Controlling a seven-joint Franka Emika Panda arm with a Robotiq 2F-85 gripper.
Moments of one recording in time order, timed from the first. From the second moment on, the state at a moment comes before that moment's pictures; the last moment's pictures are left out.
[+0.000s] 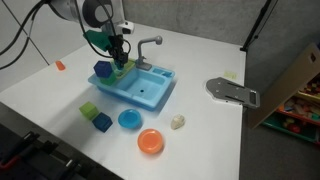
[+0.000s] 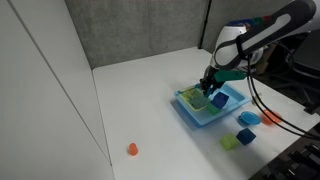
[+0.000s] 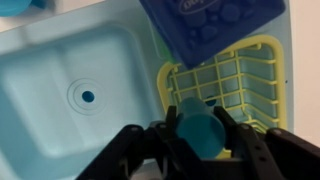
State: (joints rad) arm 0.07 0.64 -0.02 -1.87 0.11 2.49 0.27
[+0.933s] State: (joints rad) arm 0.09 0.72 -0.01 -1.84 0.11 2.53 0.24
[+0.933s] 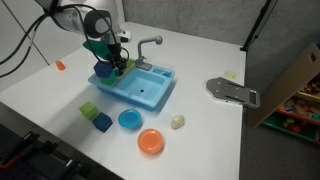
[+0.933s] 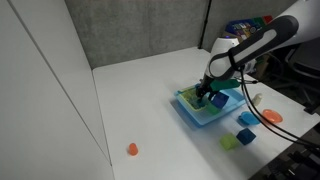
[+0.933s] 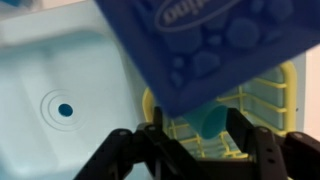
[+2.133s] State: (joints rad) arm -0.01 0.45 -0.02 -1.84 0.11 2.19 0.18
